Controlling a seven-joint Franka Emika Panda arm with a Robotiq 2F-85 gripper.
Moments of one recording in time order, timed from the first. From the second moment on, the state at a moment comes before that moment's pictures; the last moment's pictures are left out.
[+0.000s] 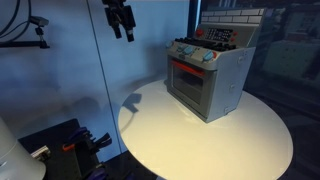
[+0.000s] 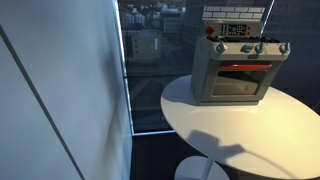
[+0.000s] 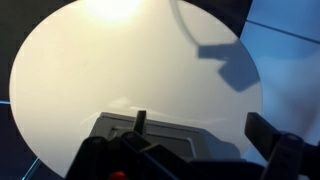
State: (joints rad) arm 0.04 -0.55 0.05 -2.43 0.05 2.04 0.06
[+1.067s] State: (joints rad) arm -0.07 -0.28 0.06 -2.27 -0.11 2.32 0.27
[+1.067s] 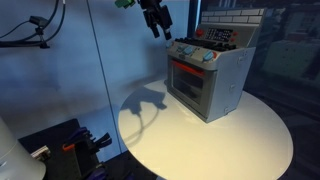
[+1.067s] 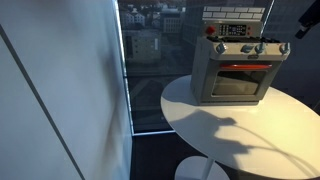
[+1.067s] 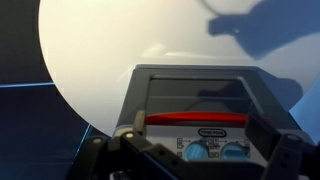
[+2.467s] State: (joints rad) arm -0.08 -0.04 0.02 -2.17 -0.11 2.62 0.34
